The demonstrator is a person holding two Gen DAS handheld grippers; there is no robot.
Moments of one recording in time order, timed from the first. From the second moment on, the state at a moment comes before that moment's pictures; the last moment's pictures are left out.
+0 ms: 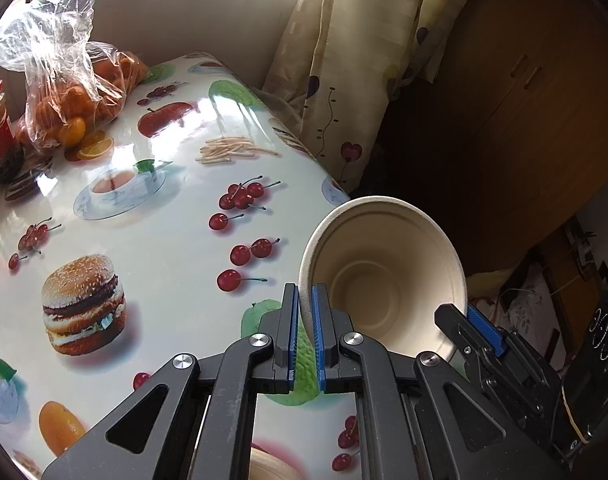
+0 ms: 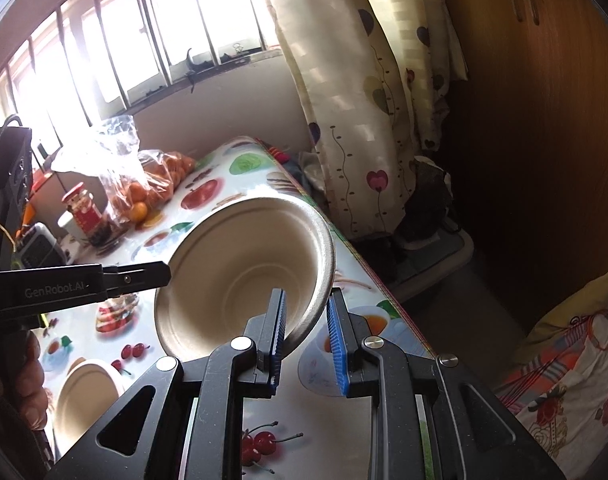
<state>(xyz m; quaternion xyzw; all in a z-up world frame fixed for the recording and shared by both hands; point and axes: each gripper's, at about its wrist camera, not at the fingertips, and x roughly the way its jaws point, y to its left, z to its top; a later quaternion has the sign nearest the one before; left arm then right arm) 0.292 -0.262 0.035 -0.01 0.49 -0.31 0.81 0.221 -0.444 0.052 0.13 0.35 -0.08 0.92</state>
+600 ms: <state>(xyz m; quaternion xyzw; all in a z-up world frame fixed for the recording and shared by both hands) 0.268 -0.227 0.049 -0.03 0.48 -0.30 0.83 0.203 -0.415 0.067 0.12 0.34 -0.05 0.93</state>
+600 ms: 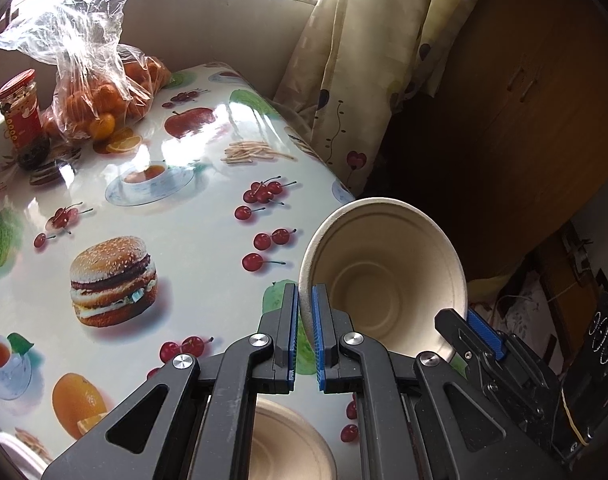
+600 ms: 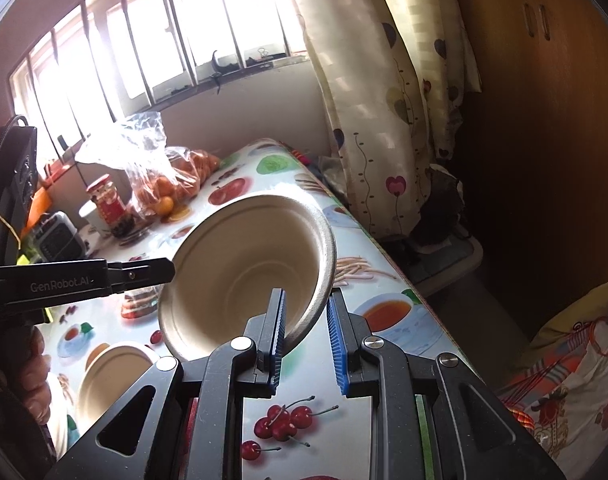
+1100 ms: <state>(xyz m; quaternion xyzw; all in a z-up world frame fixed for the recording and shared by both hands) 0.250 -0.192 0.056 -0.04 0.47 -0.29 0.84 0.187 -0.389 0.074 0.11 0.34 -0.03 0.93</state>
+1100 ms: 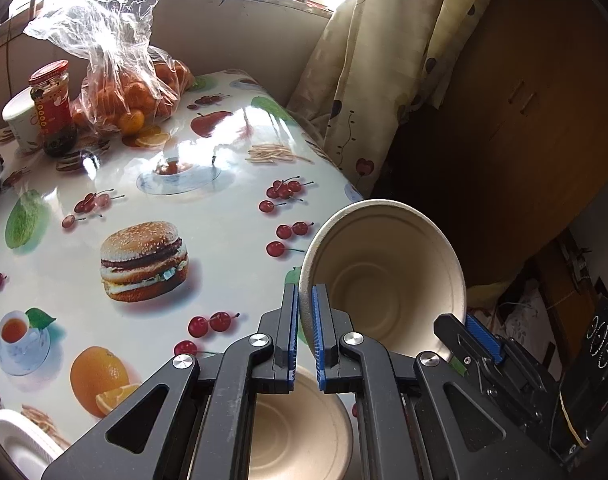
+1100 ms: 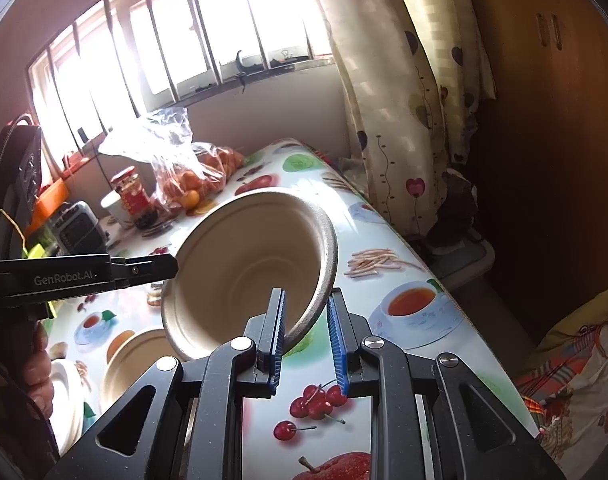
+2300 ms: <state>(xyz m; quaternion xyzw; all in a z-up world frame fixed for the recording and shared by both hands) 0.204 -0.108 0.058 -0.09 0.45 -0.25 0.85 0.156 -0.321 0.074 0.10 0.34 0.04 0.93</state>
